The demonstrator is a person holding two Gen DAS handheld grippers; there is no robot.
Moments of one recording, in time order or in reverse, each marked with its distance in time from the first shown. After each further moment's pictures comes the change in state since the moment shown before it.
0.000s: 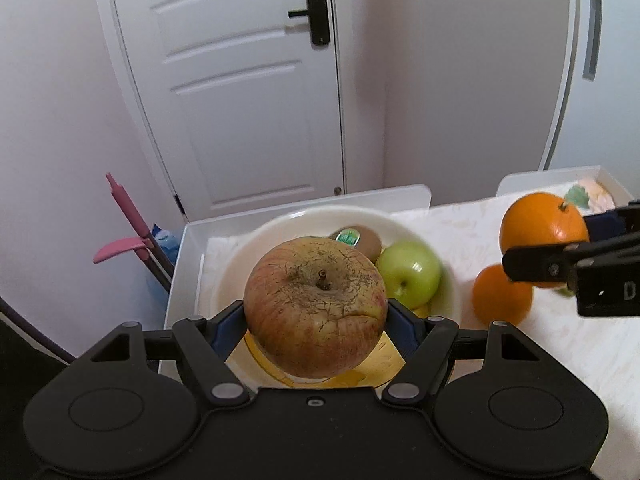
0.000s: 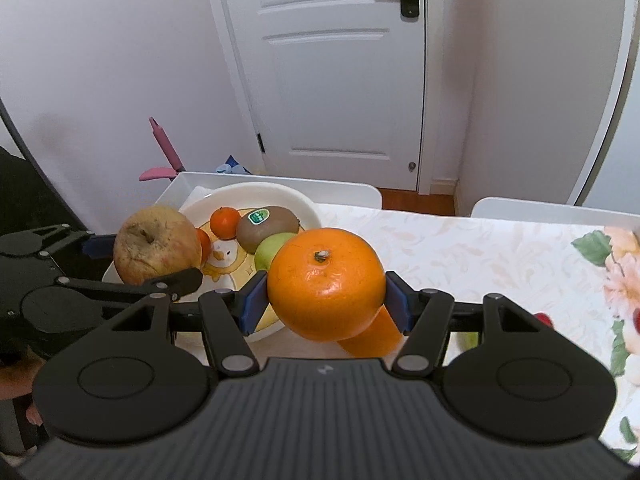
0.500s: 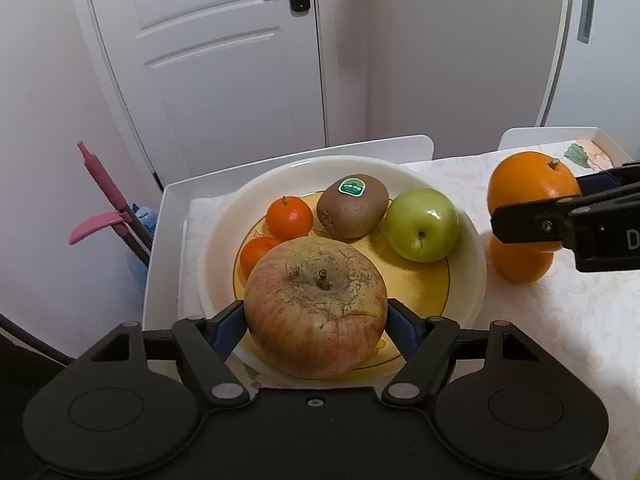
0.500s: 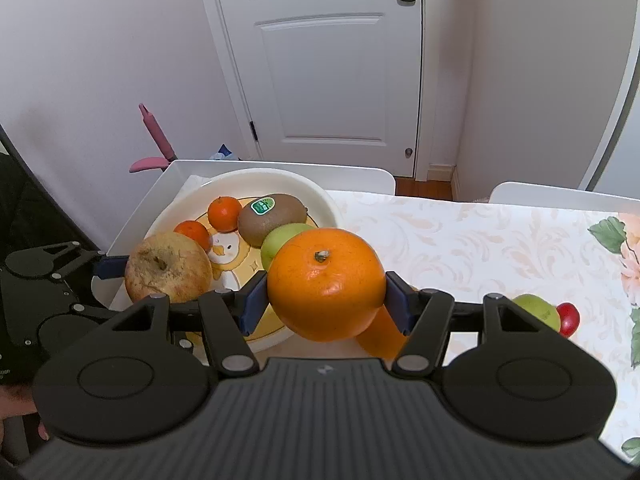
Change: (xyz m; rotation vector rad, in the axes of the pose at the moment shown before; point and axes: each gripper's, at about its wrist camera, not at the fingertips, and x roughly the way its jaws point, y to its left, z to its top) left arm 0.031 0.017 -0.013 0.038 0.082 -0.065; right arm 0.023 0.015 0.002 0.014 0.029 -0.018
